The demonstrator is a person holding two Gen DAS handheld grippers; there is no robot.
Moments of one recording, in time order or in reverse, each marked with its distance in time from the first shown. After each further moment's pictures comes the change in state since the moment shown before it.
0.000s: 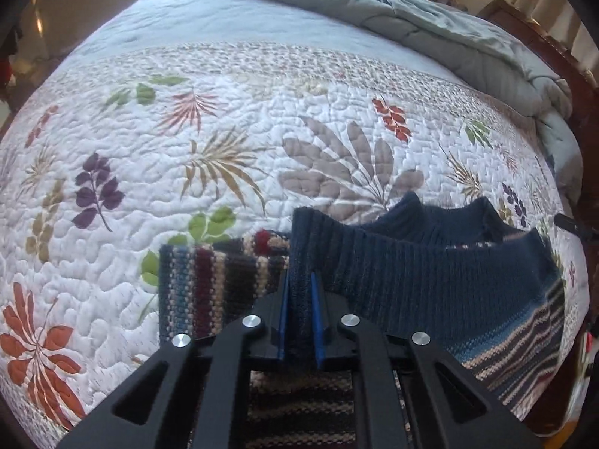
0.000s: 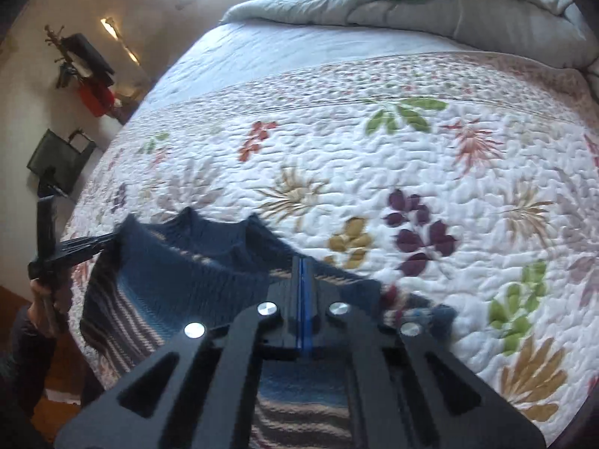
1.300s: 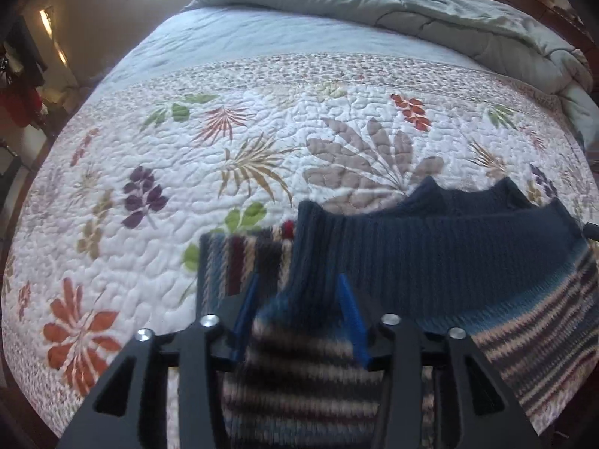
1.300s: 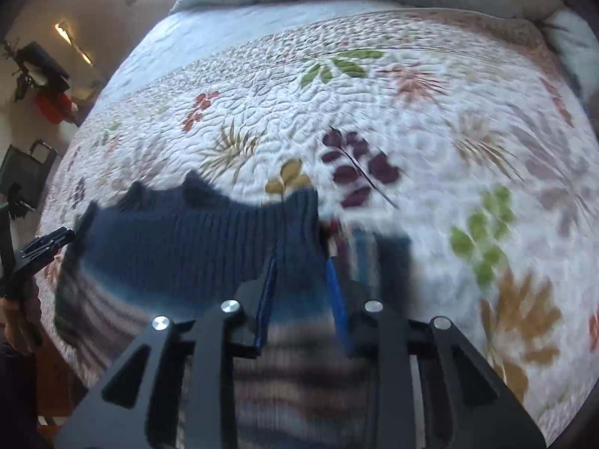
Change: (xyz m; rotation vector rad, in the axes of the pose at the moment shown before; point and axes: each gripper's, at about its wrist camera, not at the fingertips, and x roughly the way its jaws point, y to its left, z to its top) left arm -0.027 -0.028 -0.019 0.055 -0.036 0.209; right arm -0.018 -0.025 -0.054 0.112 0.052 -0.115
